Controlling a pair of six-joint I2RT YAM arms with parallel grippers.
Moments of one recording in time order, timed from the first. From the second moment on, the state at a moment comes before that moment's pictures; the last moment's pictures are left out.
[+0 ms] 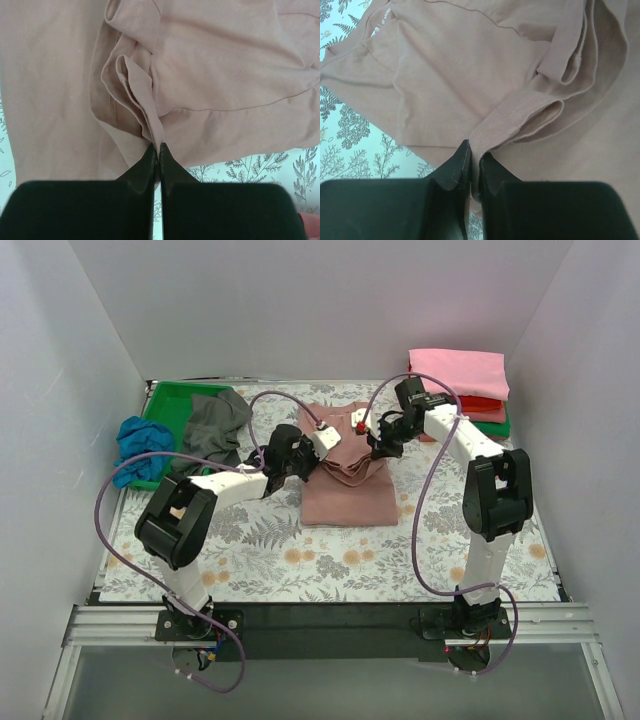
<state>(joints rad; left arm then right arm) -0.58 1.78 1.03 0.21 0.22 0.39 0.31 1.93 1.60 -0.87 -0.66 -1.21</state>
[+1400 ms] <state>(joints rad) -0.50 1.45 0.80 -0.17 0.24 -0.54 0.21 1.64 1.03 -0.64 -0.62 -0.50</state>
